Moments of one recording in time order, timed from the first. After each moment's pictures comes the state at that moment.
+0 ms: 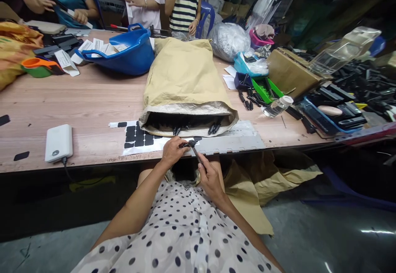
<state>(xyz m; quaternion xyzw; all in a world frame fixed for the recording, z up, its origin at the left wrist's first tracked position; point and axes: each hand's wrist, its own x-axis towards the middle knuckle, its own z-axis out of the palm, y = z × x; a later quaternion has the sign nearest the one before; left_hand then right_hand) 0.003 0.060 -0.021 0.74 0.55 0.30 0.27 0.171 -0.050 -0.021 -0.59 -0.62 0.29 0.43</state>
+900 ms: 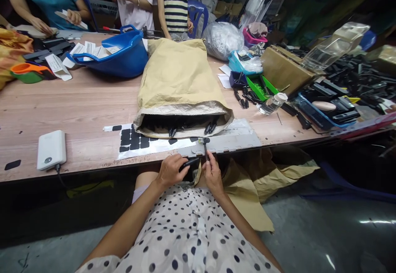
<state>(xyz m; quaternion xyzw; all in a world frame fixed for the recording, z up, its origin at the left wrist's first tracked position) -0.006 0.004 -0.029 0.85 0.42 0.28 0.15 0.187 -0.045 -0.046 -0.68 -0.52 0.27 0.45</state>
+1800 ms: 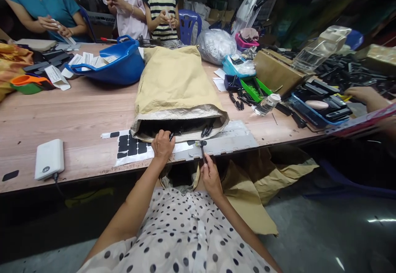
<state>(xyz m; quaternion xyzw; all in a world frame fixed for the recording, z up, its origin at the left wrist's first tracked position) 0.004 0.095 -0.003 0.68 0.69 0.23 0.06 0.187 -0.043 -0.050 -0.67 -0.55 0.23 0.44</state>
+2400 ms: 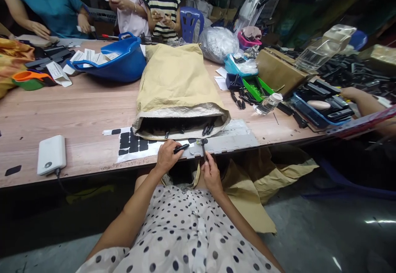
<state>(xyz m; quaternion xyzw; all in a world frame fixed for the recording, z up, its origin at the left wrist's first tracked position) -0.005 0.055 -0.017 0.77 0.54 0.29 0.19 0.187 -0.042 -0.052 -0.67 -0.53 0.25 0.45</state>
